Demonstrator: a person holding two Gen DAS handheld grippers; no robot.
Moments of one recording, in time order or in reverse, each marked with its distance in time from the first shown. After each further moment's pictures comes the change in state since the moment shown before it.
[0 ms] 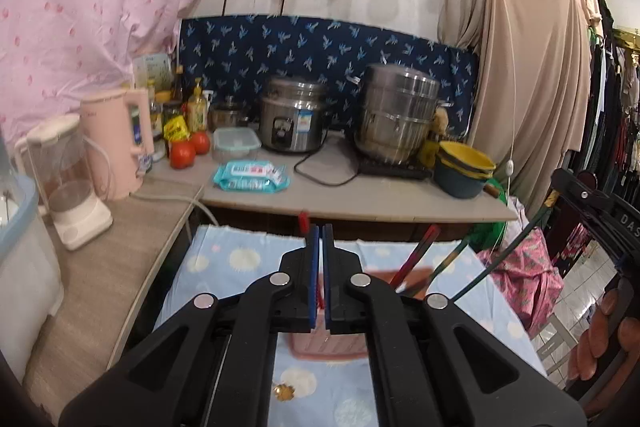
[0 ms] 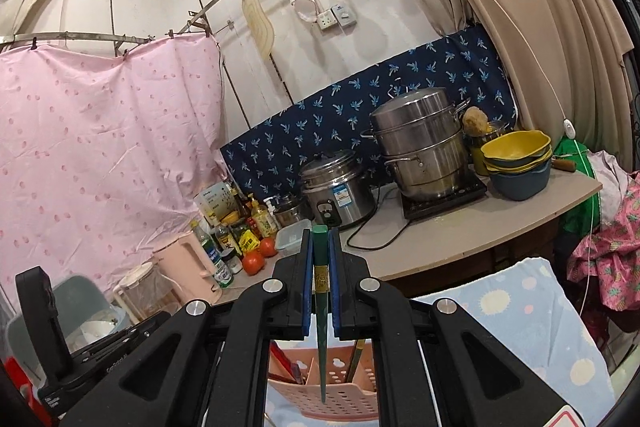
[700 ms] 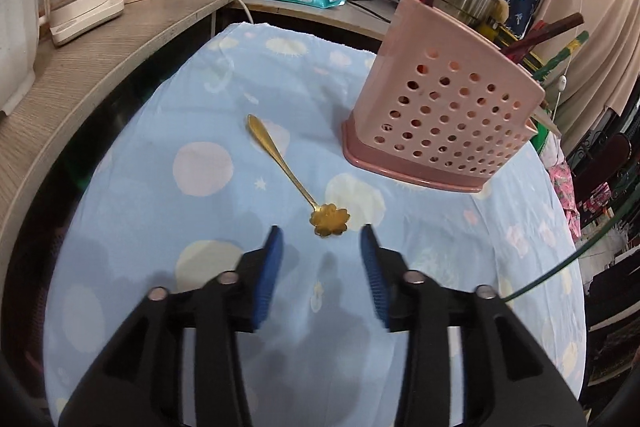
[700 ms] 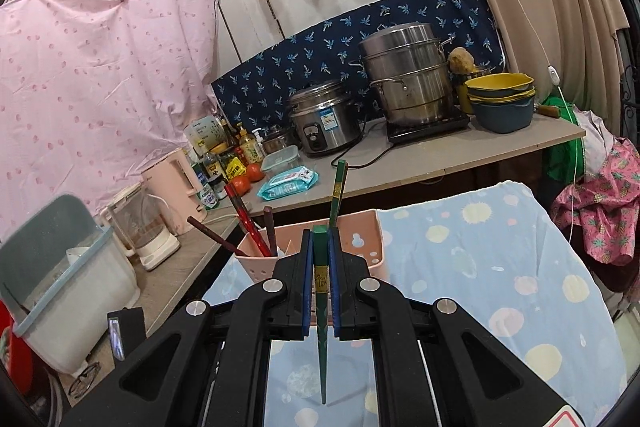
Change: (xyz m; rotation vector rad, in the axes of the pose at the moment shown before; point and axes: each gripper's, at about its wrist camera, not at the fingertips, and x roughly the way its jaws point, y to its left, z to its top) left arm 0.073 0.055 -0.182 -0.173 0.404 0.063; right arm -0.029 -0.007 -0.103 -0.024 0.178 -0.040
